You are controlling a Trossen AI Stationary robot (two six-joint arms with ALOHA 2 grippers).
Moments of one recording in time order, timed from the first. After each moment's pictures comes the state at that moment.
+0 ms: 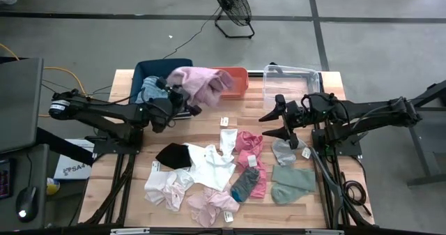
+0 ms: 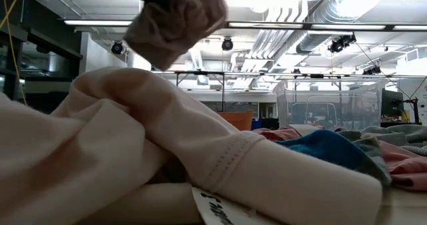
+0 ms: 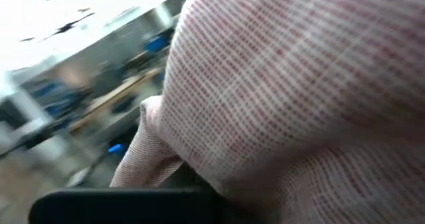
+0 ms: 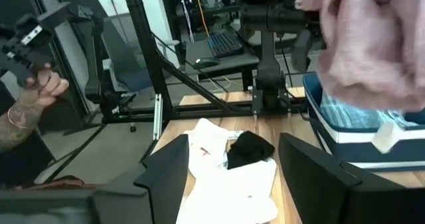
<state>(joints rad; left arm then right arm) -0.09 1.13 0.91 0.13 -1.22 0.34 0.04 0.90 0.80 -0.01 -0.15 0.16</state>
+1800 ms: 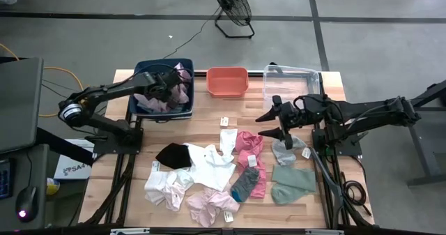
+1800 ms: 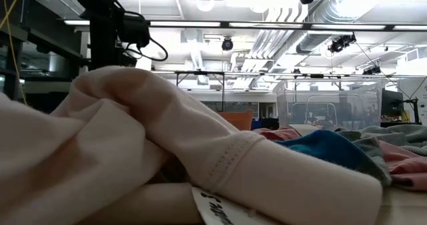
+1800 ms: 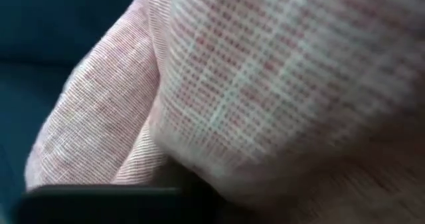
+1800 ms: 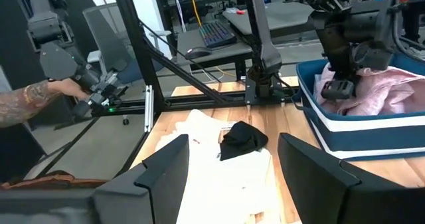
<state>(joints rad) 0.65 1.31 0.91 -0.90 -0.47 -0.26 0.04 0.94 0.80 -0.01 -0.13 0.16</state>
